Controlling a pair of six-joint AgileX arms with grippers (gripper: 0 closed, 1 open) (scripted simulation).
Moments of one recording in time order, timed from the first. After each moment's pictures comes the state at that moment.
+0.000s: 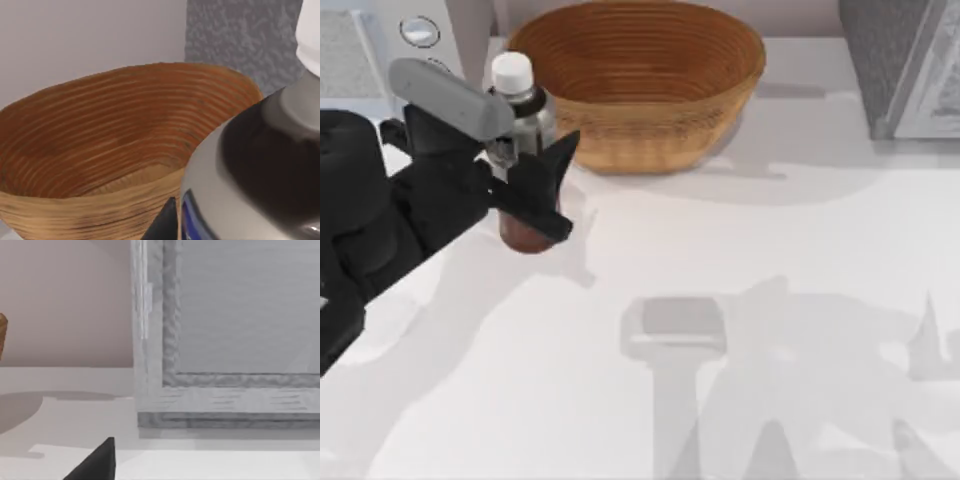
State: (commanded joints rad) left arm -0.41 1.32 0.53 0.62 0.25 0.05; right arm 0.00 0.00 0.00 0.00 0.00 0.00
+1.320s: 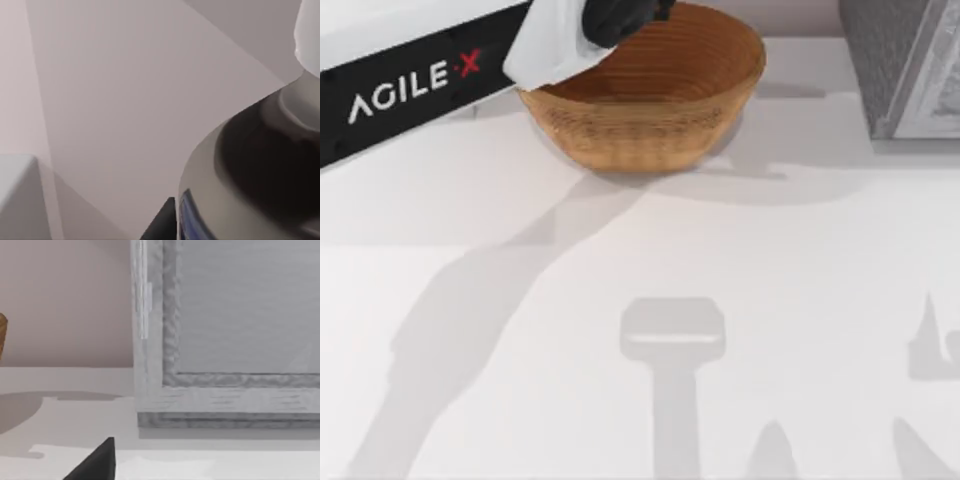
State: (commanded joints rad) left arm -0.67 1.98 1.72 0.16 -0.69 -0.06; right arm 0.00 0.00 0.00 0.00 0.00 0.00
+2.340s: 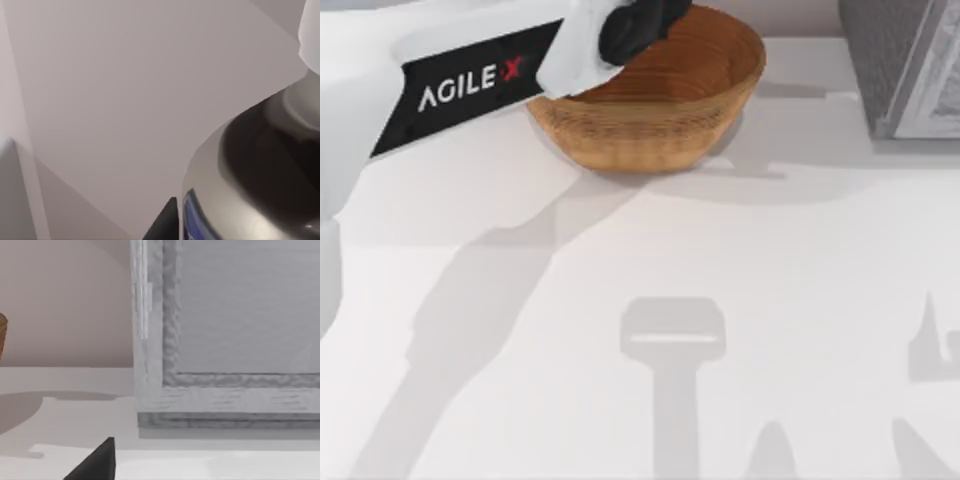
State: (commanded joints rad) left arm -0.62 2.13 1.77 0.25 -0.63 -0.06; right arm 0.00 0.00 0.00 0.00 0.00 0.00
